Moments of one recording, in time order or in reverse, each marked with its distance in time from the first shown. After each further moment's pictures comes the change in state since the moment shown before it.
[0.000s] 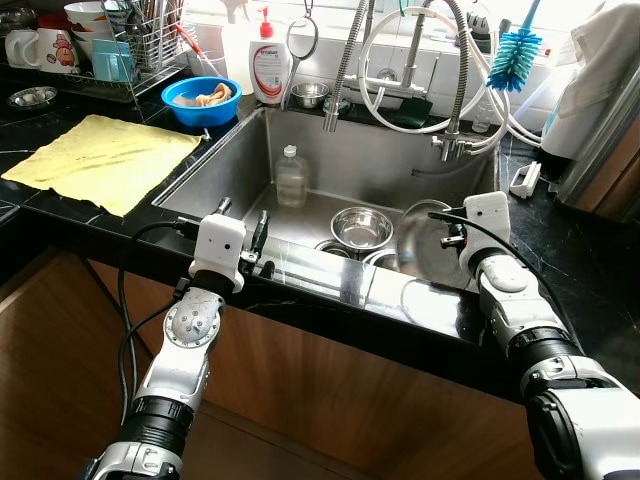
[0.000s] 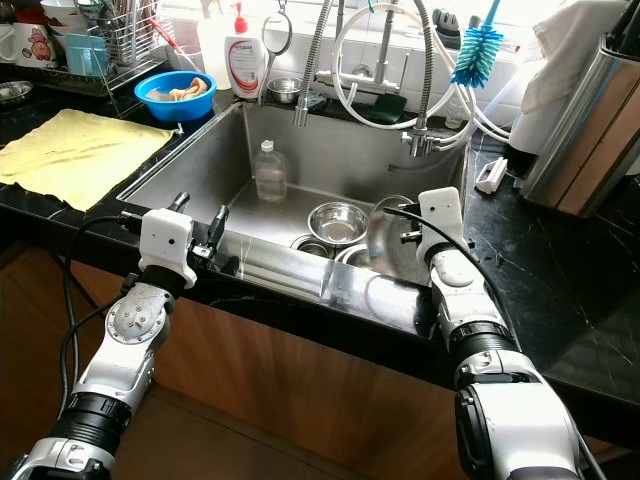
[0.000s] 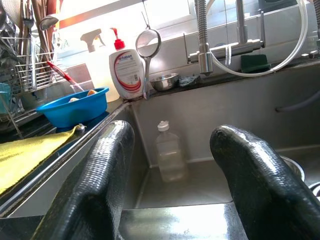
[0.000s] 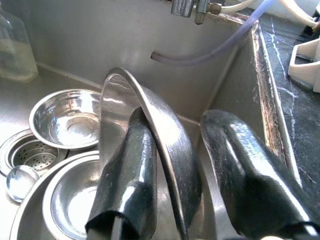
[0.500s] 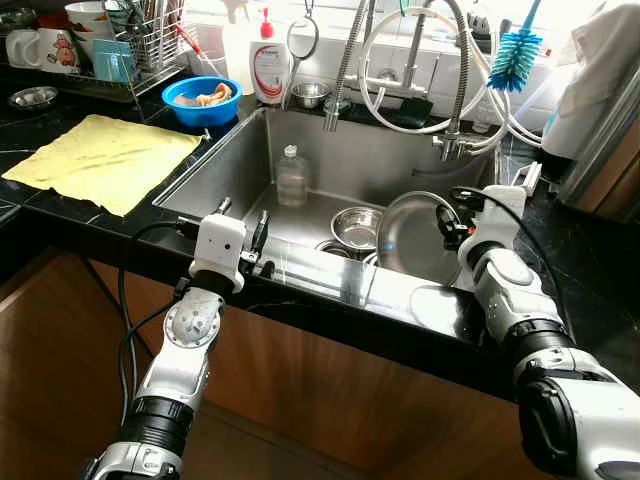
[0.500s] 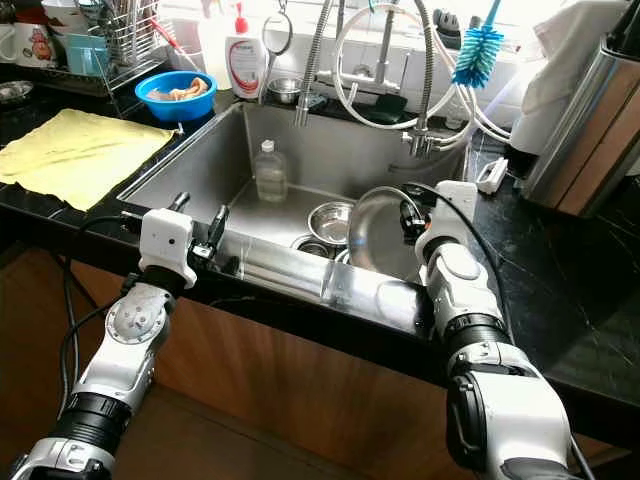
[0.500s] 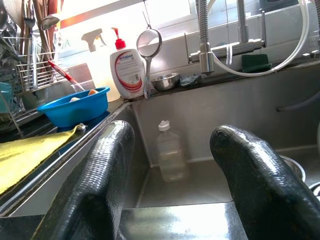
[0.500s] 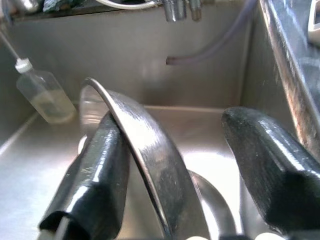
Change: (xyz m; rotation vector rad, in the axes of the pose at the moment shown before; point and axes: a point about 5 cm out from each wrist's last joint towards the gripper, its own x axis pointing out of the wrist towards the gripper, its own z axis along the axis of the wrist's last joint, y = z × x) left arm 0.000 0.000 0.000 0.000 0.000 0.000; right arm 0.003 0.003 0.008 0.400 -0.002 0.049
